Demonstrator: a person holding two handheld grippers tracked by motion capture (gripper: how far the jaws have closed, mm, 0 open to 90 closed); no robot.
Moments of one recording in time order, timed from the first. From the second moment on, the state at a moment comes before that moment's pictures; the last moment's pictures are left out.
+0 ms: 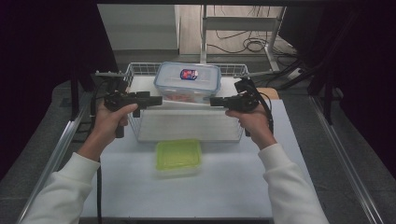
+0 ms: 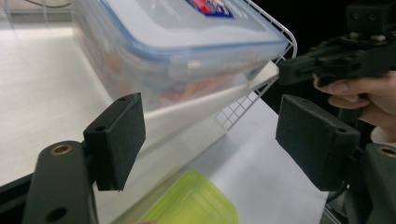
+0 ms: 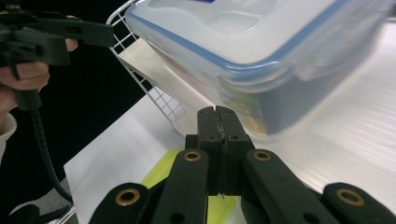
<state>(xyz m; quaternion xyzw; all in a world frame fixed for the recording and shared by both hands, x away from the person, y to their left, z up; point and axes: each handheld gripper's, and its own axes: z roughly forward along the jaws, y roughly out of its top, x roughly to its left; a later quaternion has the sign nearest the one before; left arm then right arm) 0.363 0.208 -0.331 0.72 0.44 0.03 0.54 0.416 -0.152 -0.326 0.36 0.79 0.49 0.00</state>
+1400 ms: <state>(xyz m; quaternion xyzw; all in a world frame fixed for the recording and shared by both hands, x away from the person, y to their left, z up) 0.310 0.205 -0.398 0.72 0.43 0.01 0.55 0.371 -0.184 -0.371 0.38 0.77 0.52 0.00</state>
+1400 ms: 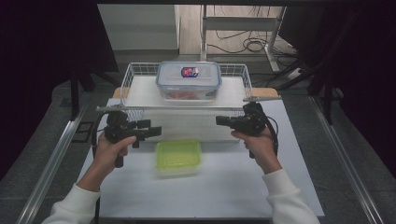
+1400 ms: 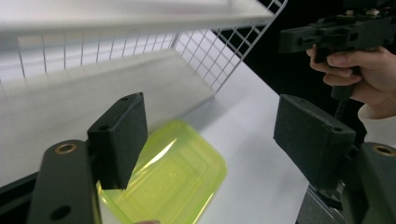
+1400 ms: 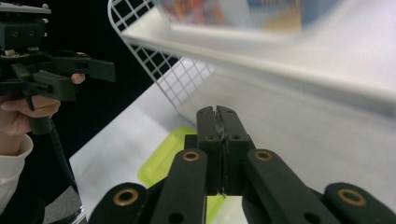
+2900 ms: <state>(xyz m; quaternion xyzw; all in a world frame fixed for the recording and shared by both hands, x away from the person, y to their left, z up) 0.285 0.193 -0.462 0.79 0.44 0.04 0.43 0.329 -0.208 -0.454 0.38 0.81 0.45 -0.02</state>
